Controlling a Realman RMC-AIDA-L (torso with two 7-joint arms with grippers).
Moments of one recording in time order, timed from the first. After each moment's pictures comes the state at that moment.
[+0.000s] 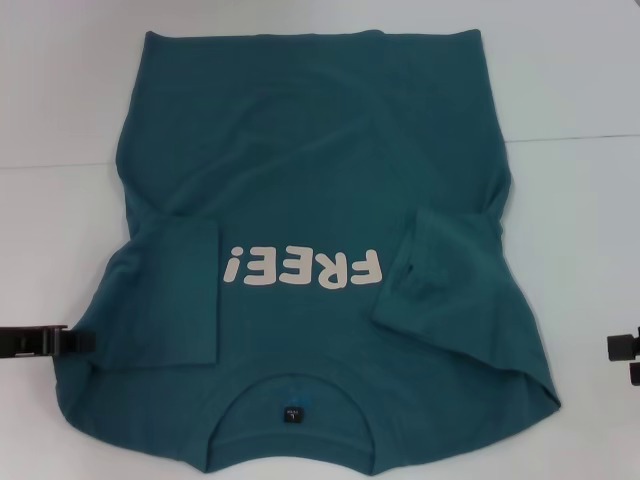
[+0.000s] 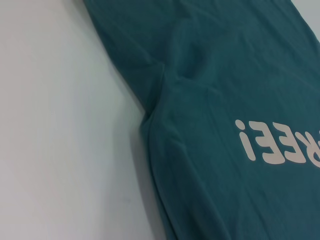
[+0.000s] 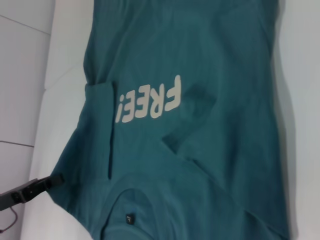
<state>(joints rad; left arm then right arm) -0.54 -2.05 -2.52 -0.84 -0.70 1.35 -2.20 0.47 1.86 -0.36 -0.75 -2.43 -1.85 2.39</state>
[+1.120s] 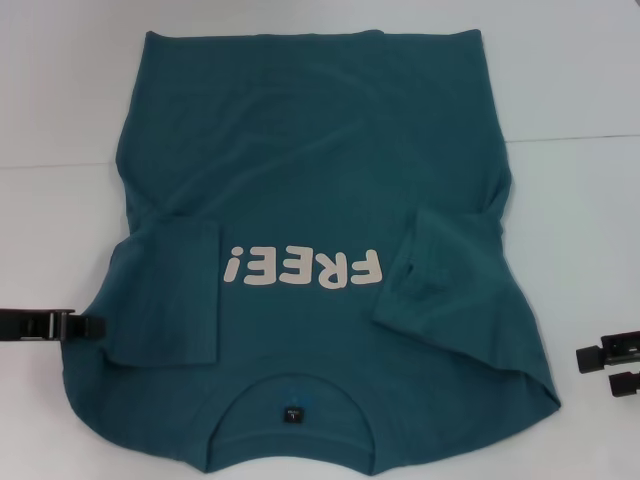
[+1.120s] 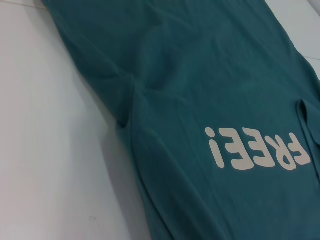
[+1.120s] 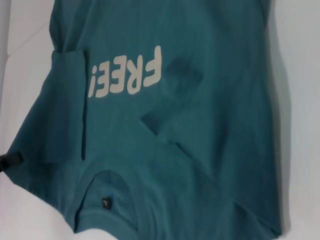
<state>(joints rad) -0.57 -2.05 -2.52 -0.91 -0.70 1.44 -2.24 0.53 1.85 -0.53 -0.71 -2.44 -1.77 2.49</state>
